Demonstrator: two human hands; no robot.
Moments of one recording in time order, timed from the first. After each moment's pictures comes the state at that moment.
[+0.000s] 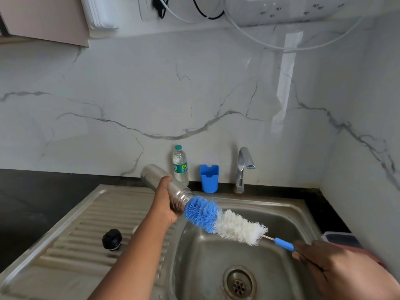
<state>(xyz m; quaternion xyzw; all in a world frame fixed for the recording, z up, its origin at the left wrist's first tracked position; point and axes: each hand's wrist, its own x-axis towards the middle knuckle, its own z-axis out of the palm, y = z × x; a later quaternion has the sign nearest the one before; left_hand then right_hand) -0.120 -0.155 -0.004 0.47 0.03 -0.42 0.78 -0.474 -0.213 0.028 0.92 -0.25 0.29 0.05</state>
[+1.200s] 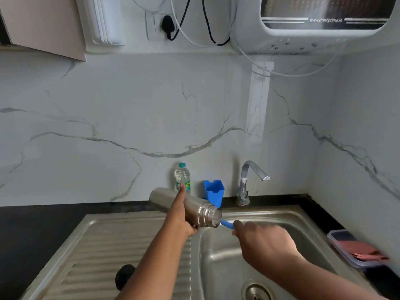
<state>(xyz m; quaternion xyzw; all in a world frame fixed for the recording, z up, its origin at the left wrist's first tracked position) -0.075 -0.128 0.026 0.47 0.02 -0.54 0.70 -0.276 -0.131 0.032 0.91 -0.40 0.05 0.09</state>
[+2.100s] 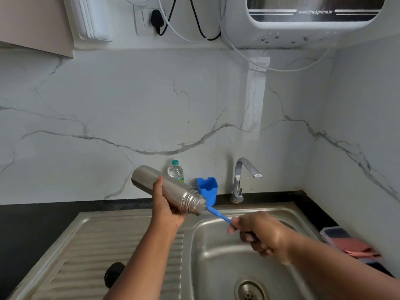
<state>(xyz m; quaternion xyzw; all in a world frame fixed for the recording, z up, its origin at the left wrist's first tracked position) -0.075 -0.139 0.028 0.32 0.03 -0.48 0.82 -0.299 -0.170 0.048 0.66 -0.43 0.13 -0.60</state>
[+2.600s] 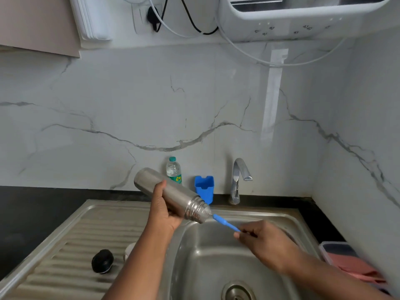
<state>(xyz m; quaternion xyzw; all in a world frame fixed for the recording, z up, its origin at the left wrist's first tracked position) -0.124 -0.167 0.018 0.34 0.06 -0.42 0.84 -0.365 -0.225 0.024 0.89 -0.32 0.13 -0.31</state>
